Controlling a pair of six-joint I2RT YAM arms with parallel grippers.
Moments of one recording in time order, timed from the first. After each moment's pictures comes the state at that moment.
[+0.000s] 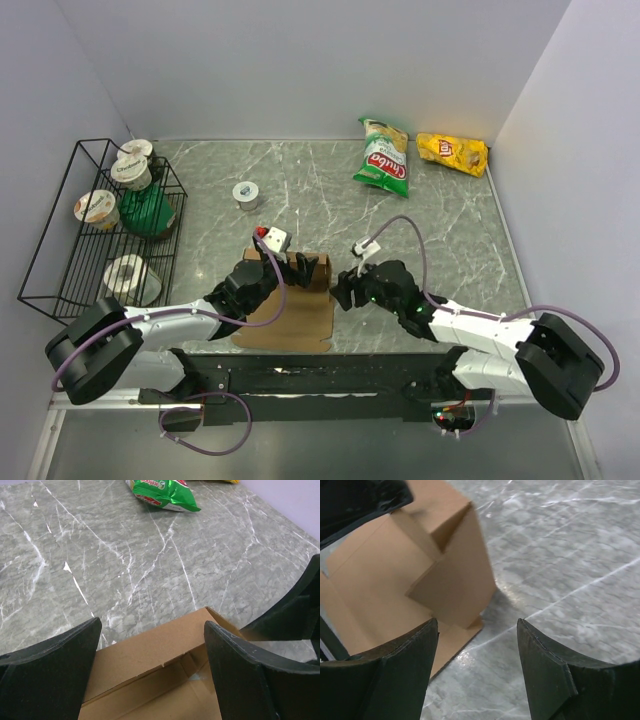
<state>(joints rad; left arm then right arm) -0.86 1.27 0.40 0.78 -0.26 -0.21 0.79 1.12 0.37 0.33 0.00 0.24</state>
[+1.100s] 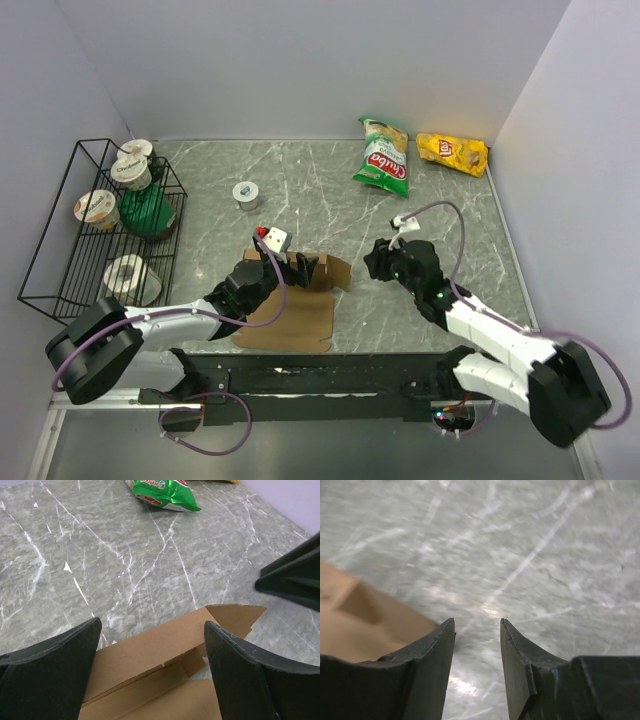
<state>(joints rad) -0.86 1.27 0.40 0.79 -0.26 -0.20 0.55 0.99 0.43 0.16 0.07 0.29</state>
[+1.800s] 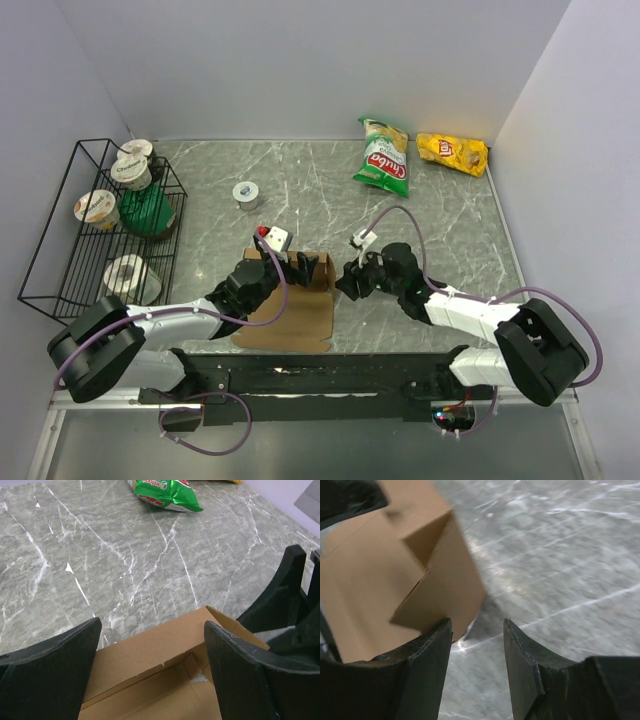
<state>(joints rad) -0.86 1.29 0.41 0.79 -0.27 -0.20 0.61 1.25 0.43 0.36 -0.31 0.09</state>
